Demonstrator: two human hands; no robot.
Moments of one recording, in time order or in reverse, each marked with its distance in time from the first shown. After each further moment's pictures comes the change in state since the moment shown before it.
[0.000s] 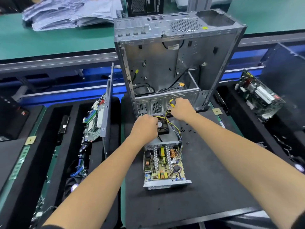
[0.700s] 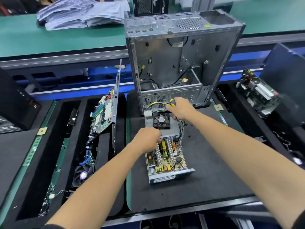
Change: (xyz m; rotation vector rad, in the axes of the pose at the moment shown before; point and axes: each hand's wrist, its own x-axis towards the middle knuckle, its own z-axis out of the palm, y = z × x) left_hand -0.068 0.011 0.002 0.028 -0.229 0.088; right_hand -0.039 -0.013 0.008 0.150 -0.067 -0.051
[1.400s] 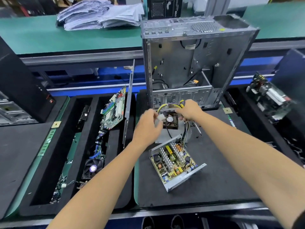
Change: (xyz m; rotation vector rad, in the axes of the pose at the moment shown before) left_hand -0.025 -0.018 -0.009 -0.686 0.624 -0.276; right_hand -0.005 -0.008 0.007 0.106 -0.037 0.111
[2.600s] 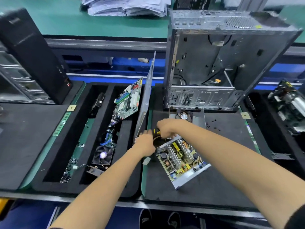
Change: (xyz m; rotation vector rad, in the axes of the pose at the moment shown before) left_hand -0.042 -0.078 0.004 0.402 -0.525 -0.323; right_hand -0.035 -0.071 0.108 -1.017 -0.568 -0.409
